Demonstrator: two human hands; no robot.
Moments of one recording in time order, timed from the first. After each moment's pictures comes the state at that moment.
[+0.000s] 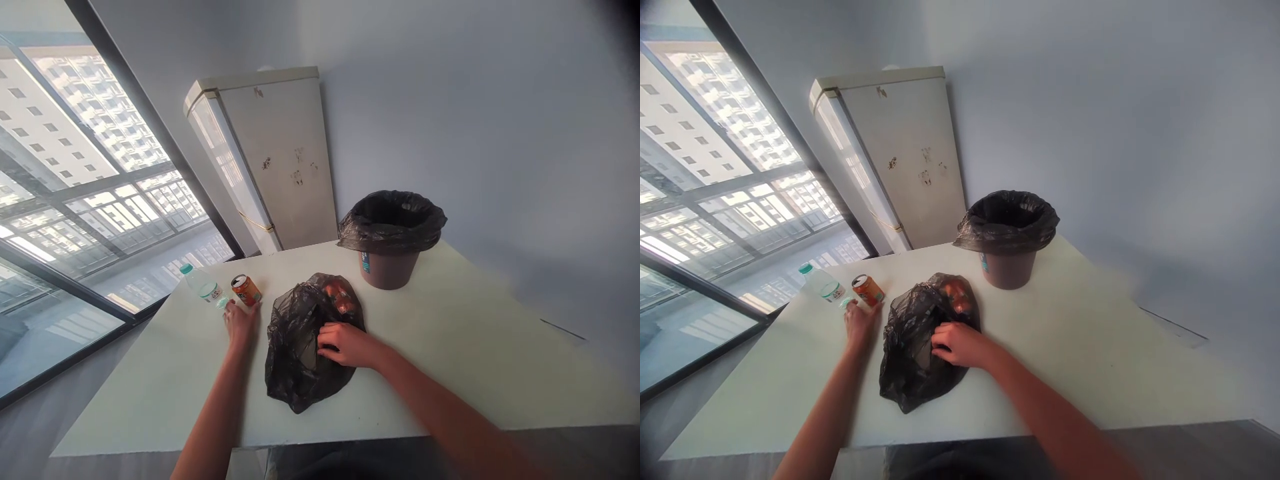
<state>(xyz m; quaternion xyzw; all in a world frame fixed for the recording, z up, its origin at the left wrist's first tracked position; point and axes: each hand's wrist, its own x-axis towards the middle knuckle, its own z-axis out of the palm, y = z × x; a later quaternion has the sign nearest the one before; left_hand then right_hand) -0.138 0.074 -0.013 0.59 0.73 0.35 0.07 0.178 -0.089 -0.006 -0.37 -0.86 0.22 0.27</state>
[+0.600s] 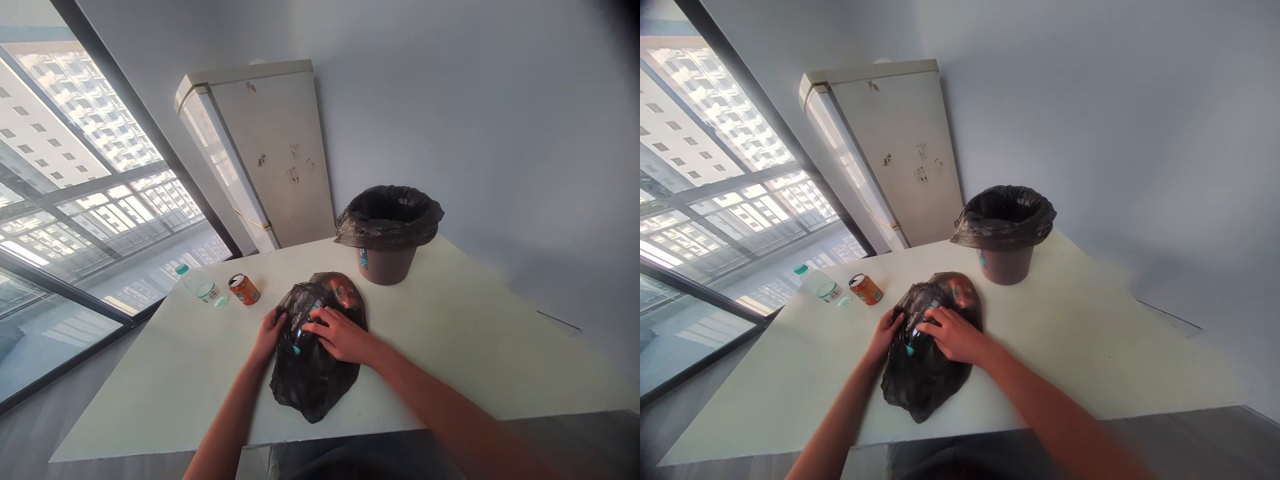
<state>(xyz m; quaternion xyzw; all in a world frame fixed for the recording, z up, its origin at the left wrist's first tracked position) -0.082 0.009 -0.022 0.69 0.45 0.37 0.44 0.172 -0.095 0.004 -0.41 -0.86 0.08 0.29</state>
